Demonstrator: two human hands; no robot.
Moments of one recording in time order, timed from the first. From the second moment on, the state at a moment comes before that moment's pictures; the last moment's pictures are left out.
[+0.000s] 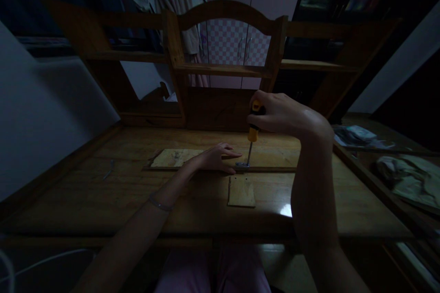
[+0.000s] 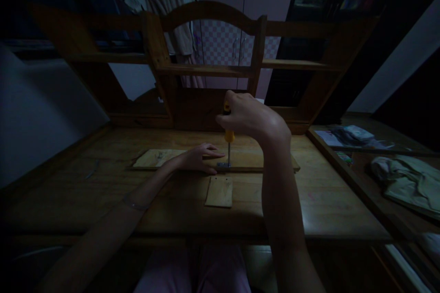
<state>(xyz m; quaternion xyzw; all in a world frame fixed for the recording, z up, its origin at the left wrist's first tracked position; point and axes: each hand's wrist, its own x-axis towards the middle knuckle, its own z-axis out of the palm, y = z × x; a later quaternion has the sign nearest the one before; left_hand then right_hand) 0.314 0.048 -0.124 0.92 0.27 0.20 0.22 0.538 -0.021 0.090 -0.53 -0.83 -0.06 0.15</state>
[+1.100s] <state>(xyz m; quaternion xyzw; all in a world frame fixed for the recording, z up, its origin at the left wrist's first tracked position) 0.341 0.015 -0.109 0.93 0.31 0.19 -0.05 0.531 -0.022 0.093 -0.53 -0.83 -0.09 0.14</state>
